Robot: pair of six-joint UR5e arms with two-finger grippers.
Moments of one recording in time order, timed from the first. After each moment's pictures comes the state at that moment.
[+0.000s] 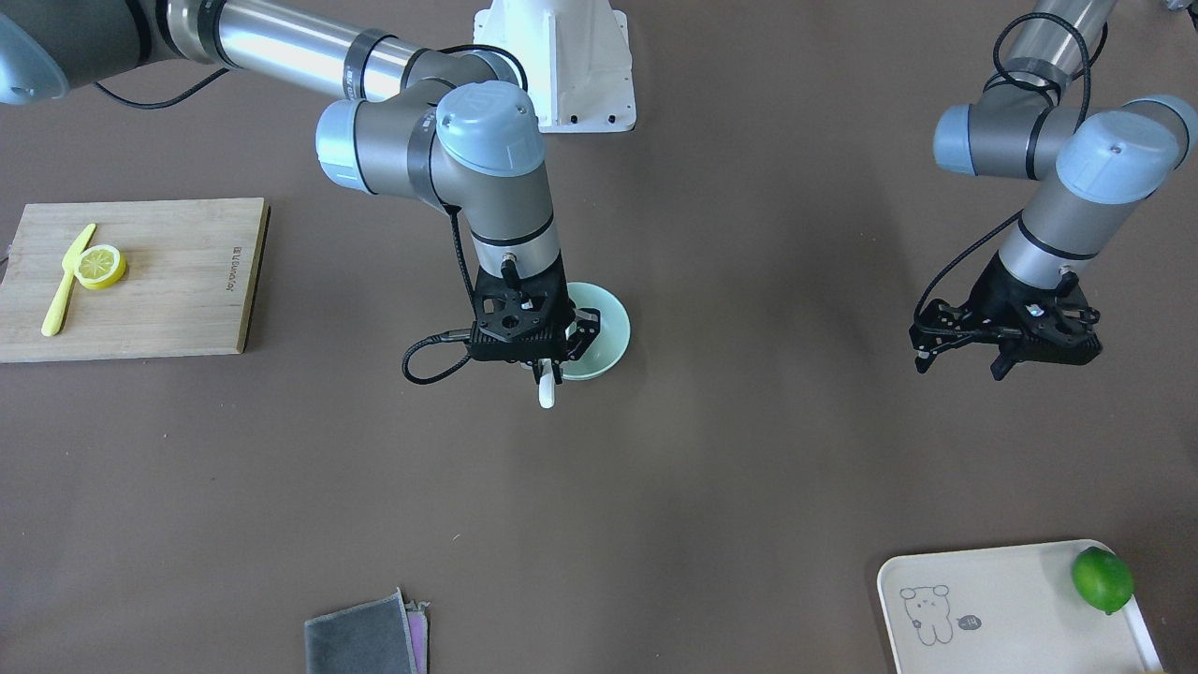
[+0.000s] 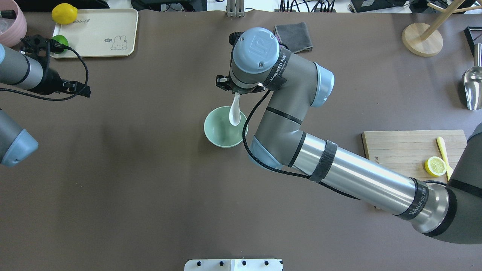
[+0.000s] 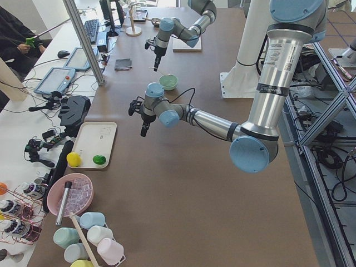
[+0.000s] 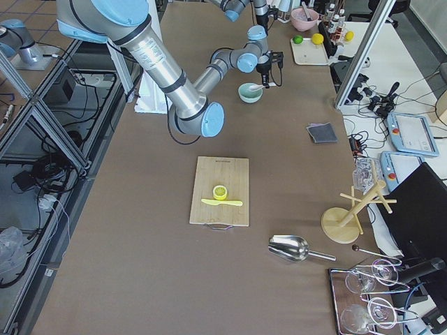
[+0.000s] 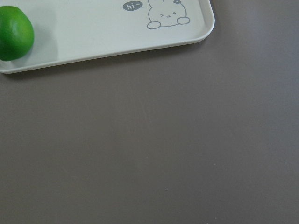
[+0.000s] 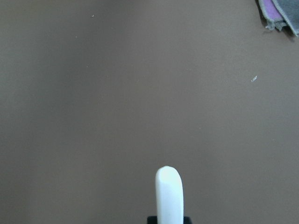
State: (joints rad) left arm -0.97 -1.78 -1.63 -2.07 -1.99 -0.75; right arm 0.61 -0.67 1.37 -1.35 1.75 1.24
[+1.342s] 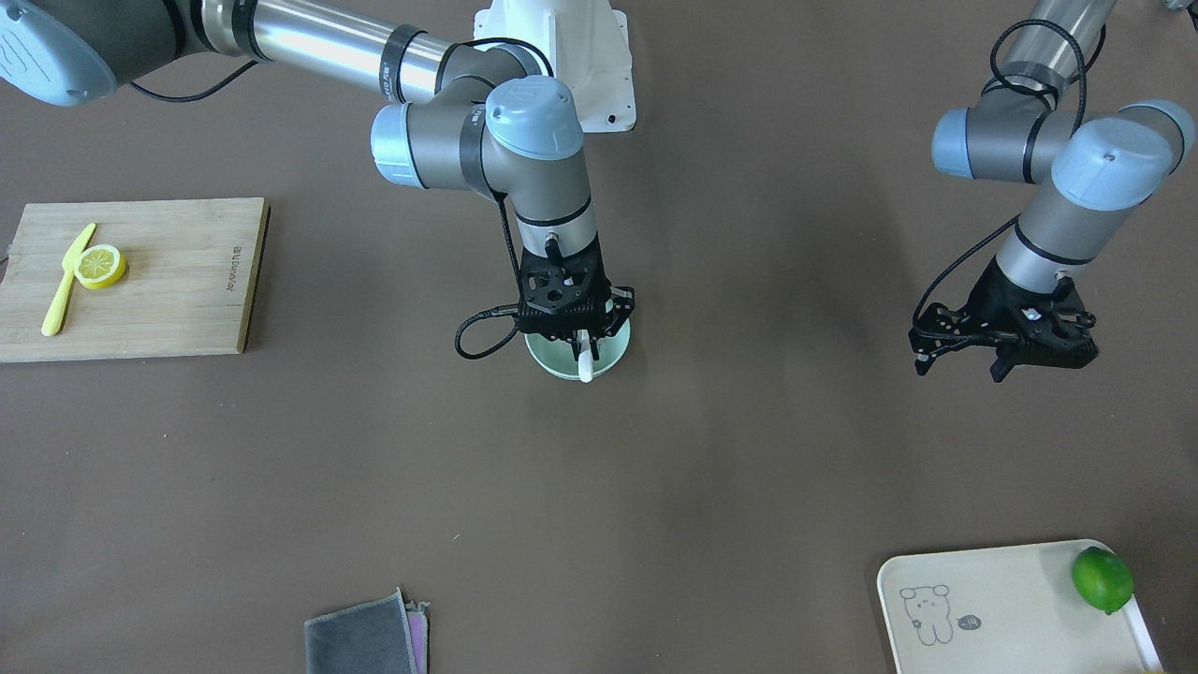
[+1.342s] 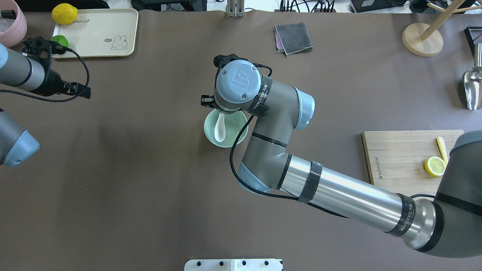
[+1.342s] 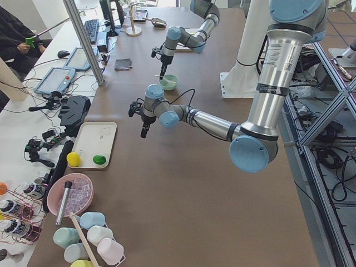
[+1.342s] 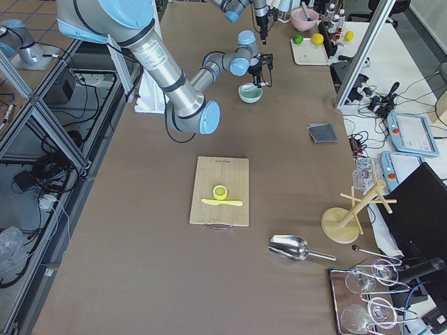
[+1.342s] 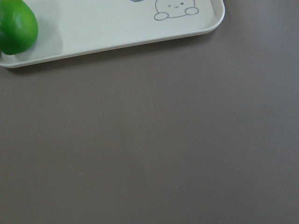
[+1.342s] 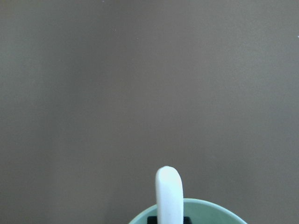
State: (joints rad) left arm -0.96 -1.79 -1.61 -2.07 -1.98 -0.75; right arm 0.53 -0.67 1.35 -1.29 1.69 1.30
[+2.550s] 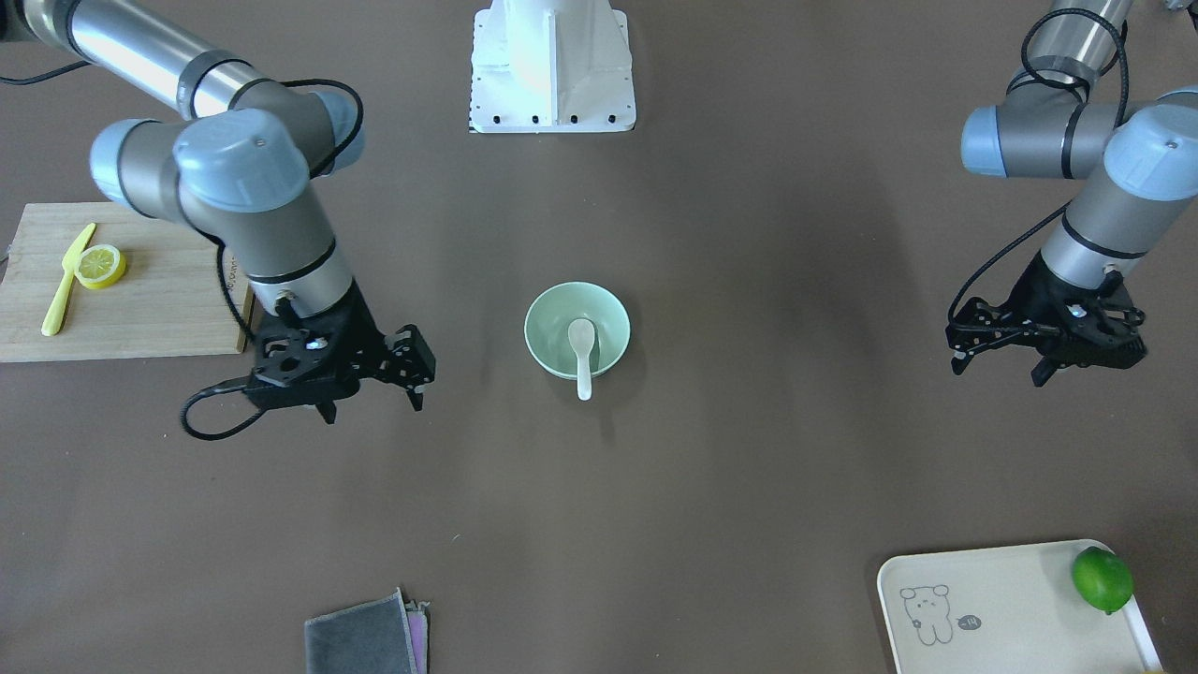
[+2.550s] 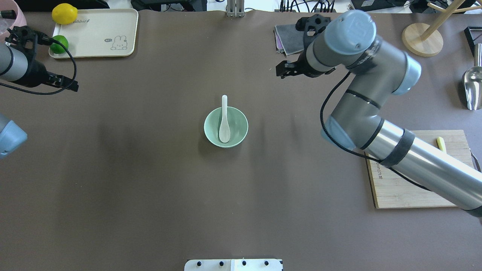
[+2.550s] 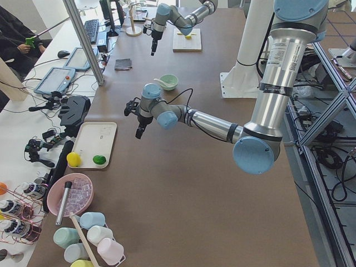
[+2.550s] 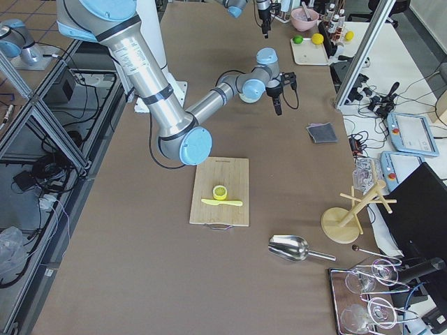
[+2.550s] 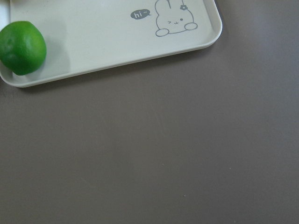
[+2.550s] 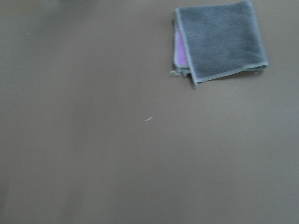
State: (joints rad) left arm -1.06 -1.76 -1.63 -2.06 -2.04 -0.56; right arm 0.85 -0.99 1.57 -1.28 1.94 0.96
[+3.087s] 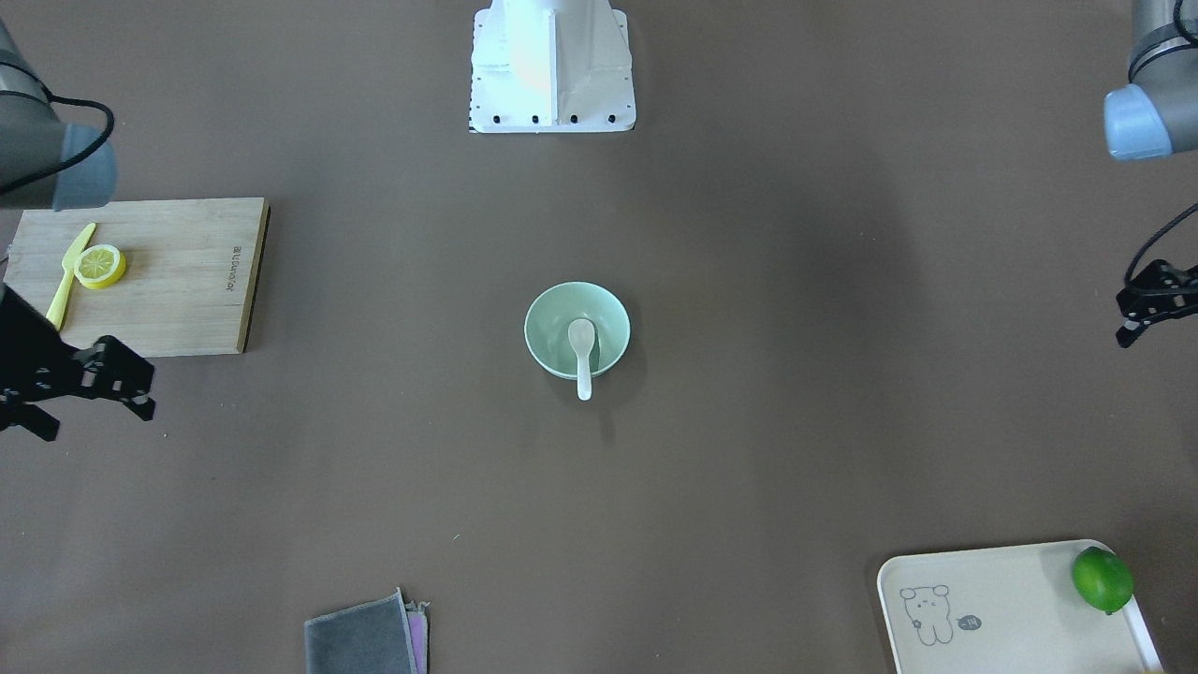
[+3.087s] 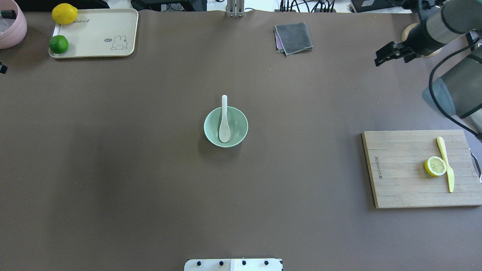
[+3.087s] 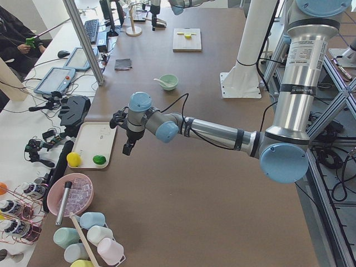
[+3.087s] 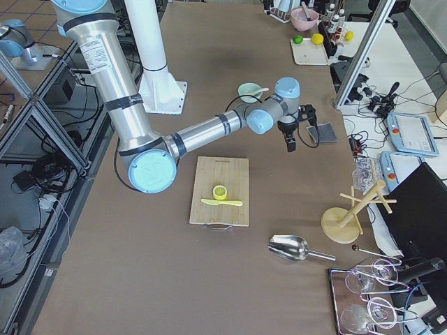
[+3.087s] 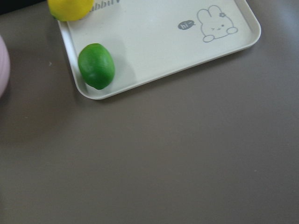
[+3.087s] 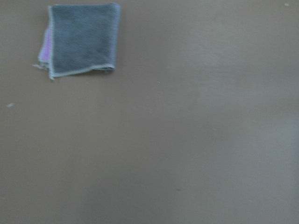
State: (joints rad) left arm -1.34 -1.69 -1.64 -1.96 -2.21 -0.25; right arm 1.16 -1.27 1.62 -1.27 2.21 0.56
